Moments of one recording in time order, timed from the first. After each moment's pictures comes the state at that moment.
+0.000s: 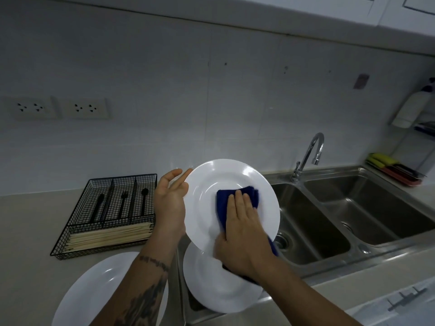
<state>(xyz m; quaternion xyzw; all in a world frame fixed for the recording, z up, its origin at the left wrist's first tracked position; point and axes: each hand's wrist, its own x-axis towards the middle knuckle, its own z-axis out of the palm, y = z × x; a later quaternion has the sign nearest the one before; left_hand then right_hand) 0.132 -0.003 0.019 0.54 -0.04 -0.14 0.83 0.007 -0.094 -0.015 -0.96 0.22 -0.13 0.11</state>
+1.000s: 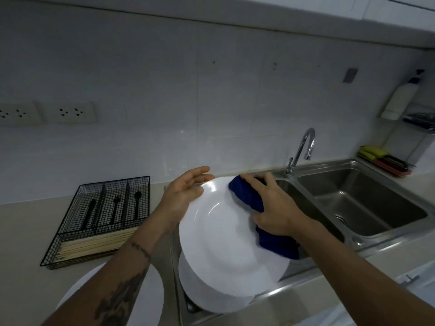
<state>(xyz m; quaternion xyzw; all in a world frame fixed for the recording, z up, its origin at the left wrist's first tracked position) 0.149 -0.014 0.019 0.60 -0.31 -0.26 0.69 -0.009 -0.197 0.028 -0.96 0.17 -0.12 0.19</state>
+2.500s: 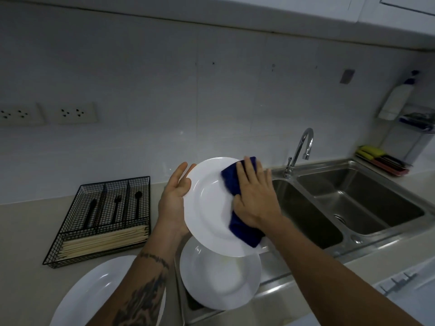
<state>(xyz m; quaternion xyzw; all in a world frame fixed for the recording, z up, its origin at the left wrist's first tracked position) 0.136 -0.020 0.011 0.43 -0.11 -0.27 0.86 0.034 -0.179 0.005 -0.96 0.23 -0.18 -0.02</state>
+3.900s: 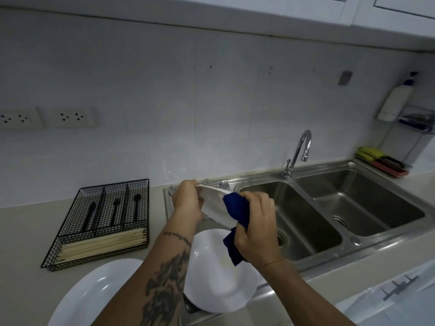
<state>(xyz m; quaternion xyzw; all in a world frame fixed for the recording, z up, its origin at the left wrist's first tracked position) 0.133 -0.061 0.022 0.55 0.11 -0.27 0.78 -0.007 -0.135 -0.025 -0.86 0.19 -0.43 0.20</state>
